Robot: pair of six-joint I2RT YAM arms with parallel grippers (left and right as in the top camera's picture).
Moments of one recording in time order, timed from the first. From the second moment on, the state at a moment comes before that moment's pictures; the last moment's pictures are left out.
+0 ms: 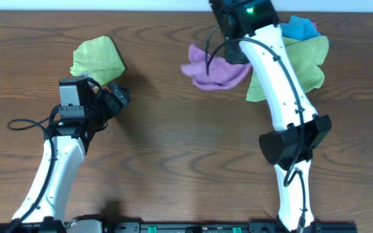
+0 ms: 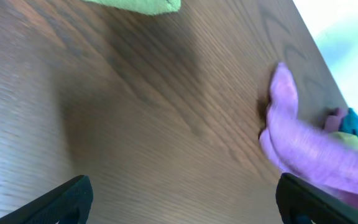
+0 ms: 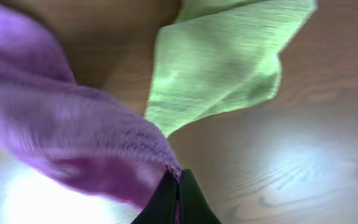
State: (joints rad) left arm 0.04 1.34 0.81 -0.32 0.32 -0.75; right arm 0.39 2.29 2.57 -1.69 0.49 0.46
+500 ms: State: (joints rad) left arm 0.00 1.36 0.81 -0.31 0.39 -0.77; right arm 0.34 2.29 2.39 -1.23 0.50 0.40
